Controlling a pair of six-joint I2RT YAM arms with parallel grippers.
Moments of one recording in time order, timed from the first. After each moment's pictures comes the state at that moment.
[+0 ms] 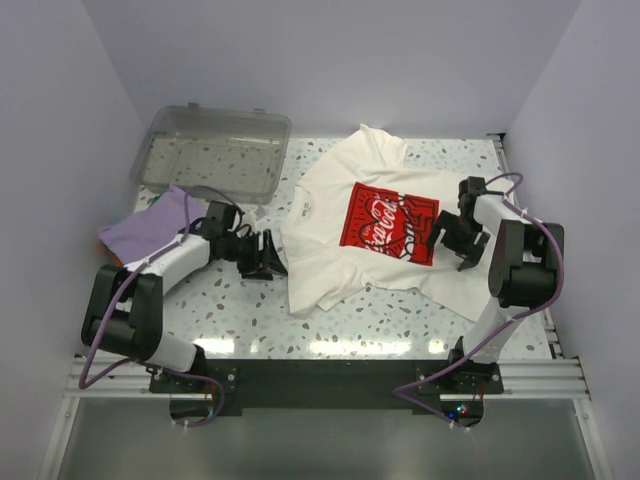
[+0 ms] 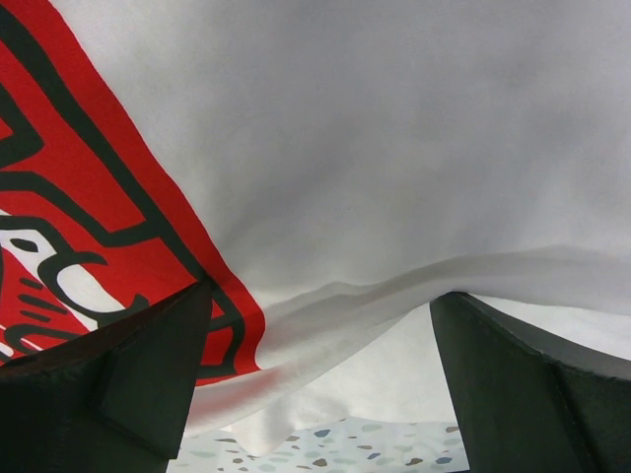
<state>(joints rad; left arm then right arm) -0.20 1.49 0.78 -0.40 0.70 -0.40 -0.11 1.81 1.16 -0.78 0.02 0.44</state>
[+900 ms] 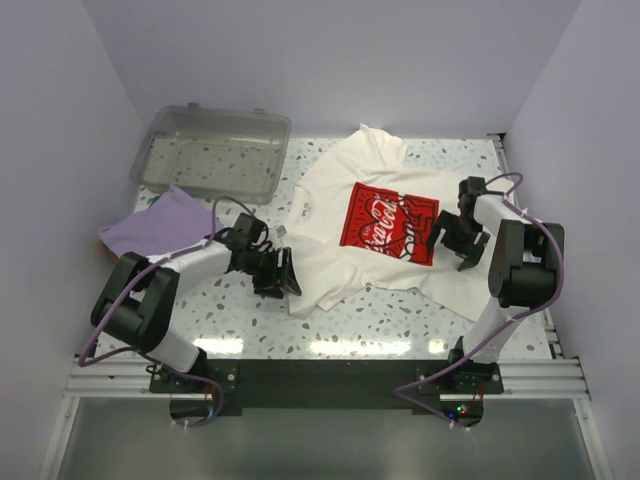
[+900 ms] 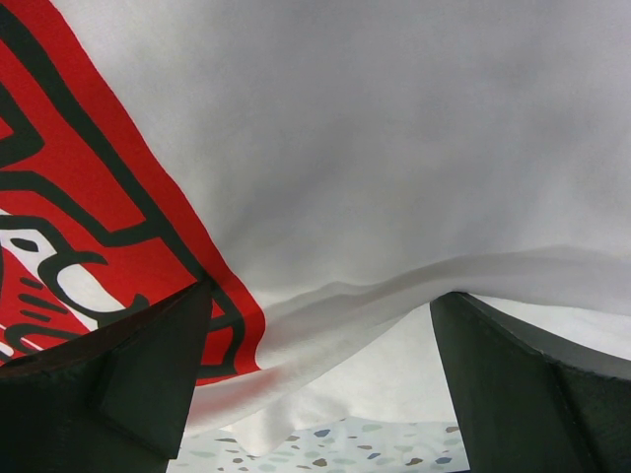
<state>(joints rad) -0.42 1.53 0.74 -0.38 0.56 -0.49 -0.11 1.81 1.16 -0.78 0.02 0.44</state>
